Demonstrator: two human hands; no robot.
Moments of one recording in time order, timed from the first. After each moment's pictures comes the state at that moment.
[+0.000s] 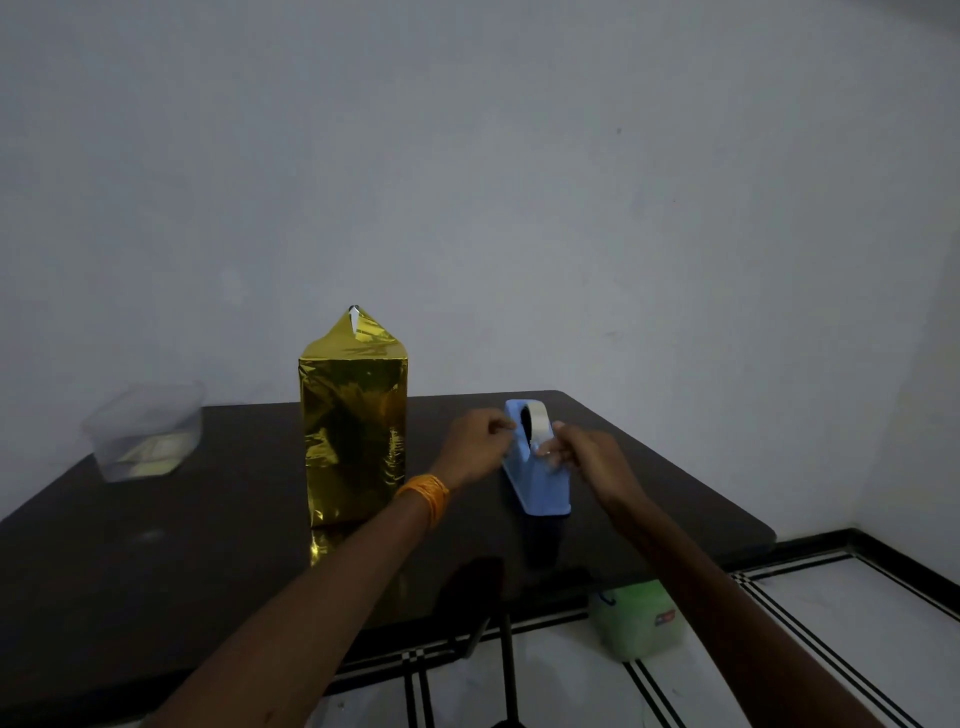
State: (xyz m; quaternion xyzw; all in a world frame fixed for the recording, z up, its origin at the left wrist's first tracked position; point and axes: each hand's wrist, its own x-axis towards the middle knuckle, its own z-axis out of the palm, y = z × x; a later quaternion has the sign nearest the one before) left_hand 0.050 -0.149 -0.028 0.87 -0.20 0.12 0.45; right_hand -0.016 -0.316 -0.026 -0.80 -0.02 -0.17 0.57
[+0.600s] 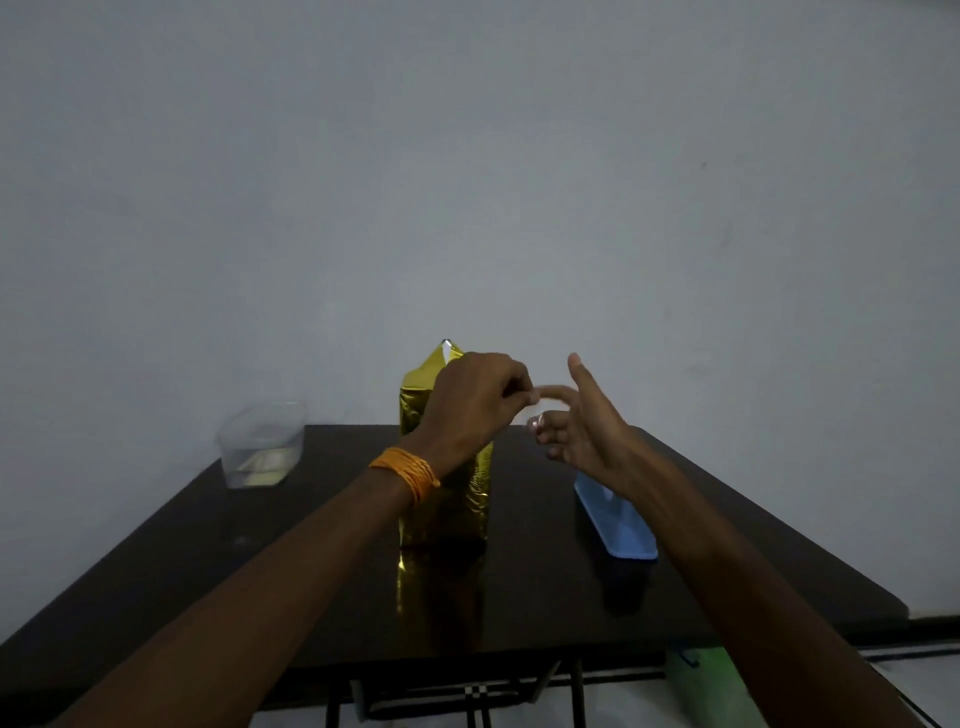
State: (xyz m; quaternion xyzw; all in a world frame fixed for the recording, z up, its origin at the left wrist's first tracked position) left_hand -0.015 -0.050 0.075 0.84 -0.27 0.43 0.19; right_hand 0.008 -0.219 0.054 -0.67 -0.12 0.06 0.73
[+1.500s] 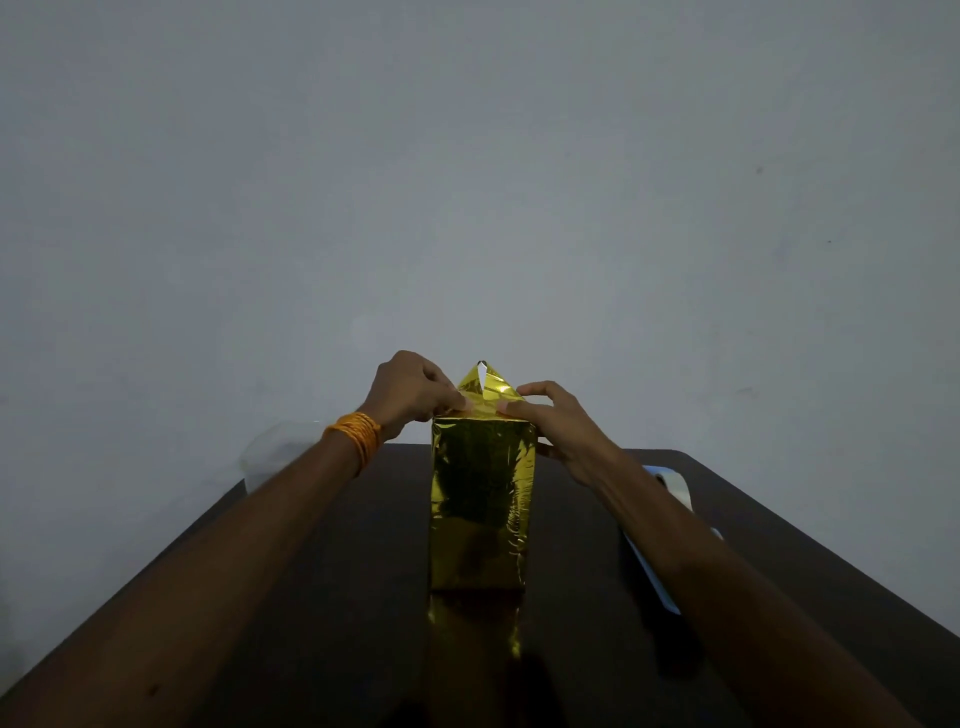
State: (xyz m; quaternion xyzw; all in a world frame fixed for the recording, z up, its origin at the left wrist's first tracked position) left_hand 0.053 0.055 0.096 0.86 -0.03 0.22 0.46; right_hand 0.081 -0.146 0.061 -0.73 -0.14 -0.01 0.67
